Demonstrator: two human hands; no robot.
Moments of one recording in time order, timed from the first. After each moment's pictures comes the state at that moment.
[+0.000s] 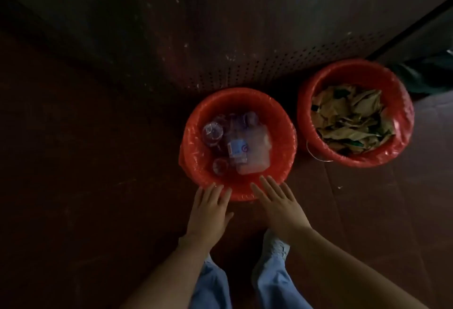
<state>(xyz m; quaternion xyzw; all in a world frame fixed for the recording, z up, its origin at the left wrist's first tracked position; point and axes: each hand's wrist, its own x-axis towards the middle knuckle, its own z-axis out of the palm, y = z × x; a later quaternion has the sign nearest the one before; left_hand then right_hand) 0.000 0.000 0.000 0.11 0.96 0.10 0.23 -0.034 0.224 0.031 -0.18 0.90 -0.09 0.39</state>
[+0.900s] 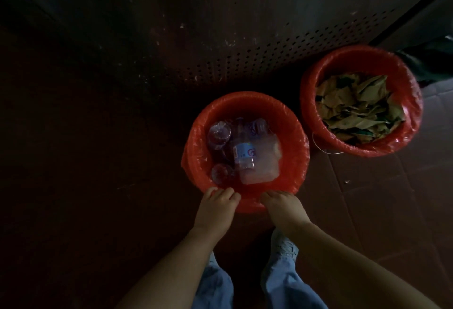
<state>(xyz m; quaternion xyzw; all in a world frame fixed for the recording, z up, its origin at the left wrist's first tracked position) -0.008 -0.002 -0.042 0.19 0.95 0.15 0.18 -0.019 0.209 -0.014 -0.15 0.93 -0.13 0.29</state>
